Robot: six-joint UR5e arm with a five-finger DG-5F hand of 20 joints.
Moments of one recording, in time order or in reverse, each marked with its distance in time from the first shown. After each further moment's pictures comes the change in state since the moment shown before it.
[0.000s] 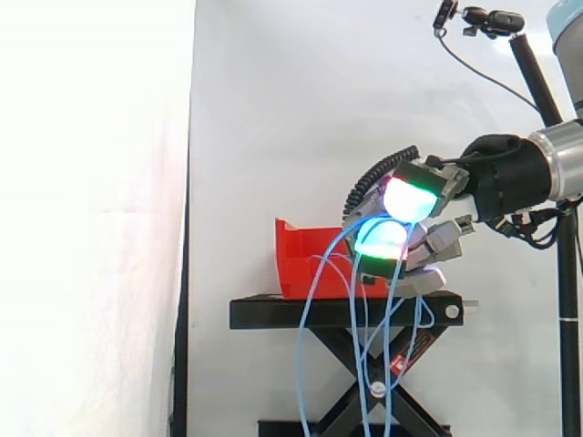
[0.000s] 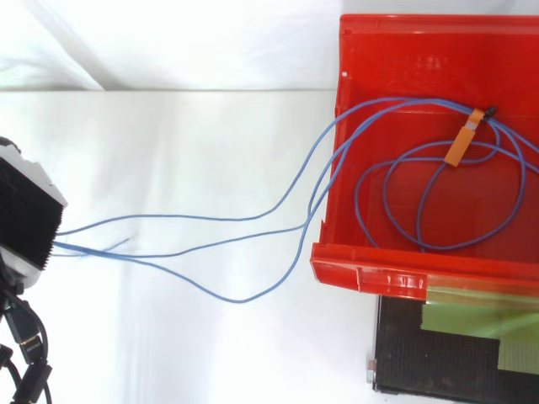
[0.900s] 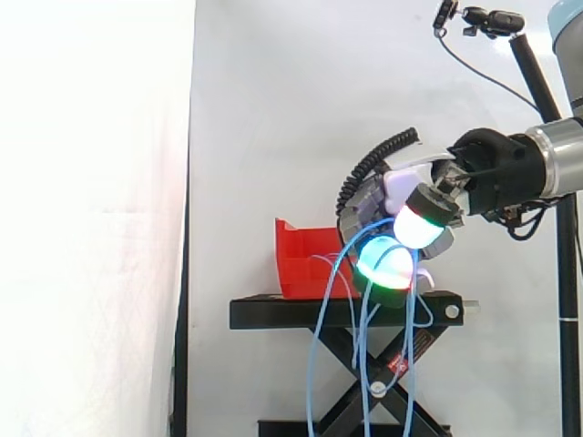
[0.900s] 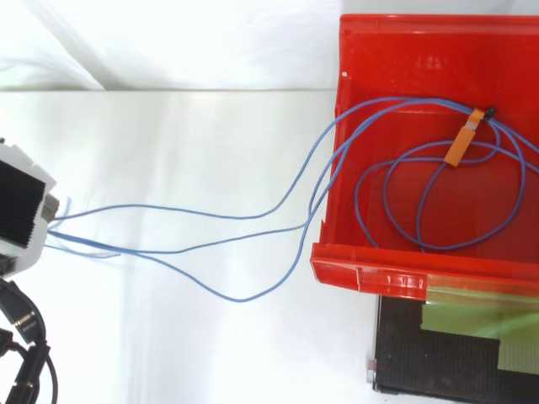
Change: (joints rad) arm -0.003 0.000 0.000 0.056 -0.043 -0.289
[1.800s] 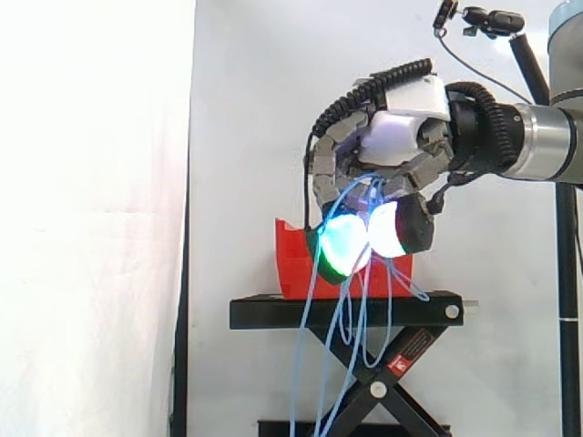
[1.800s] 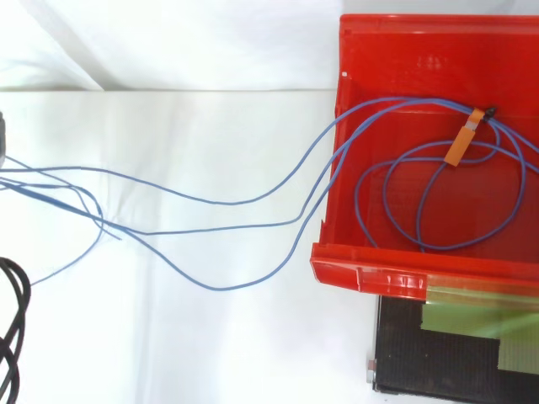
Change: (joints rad) arm -0.033 0.000 0.000 0.290 -0.262 -0.717
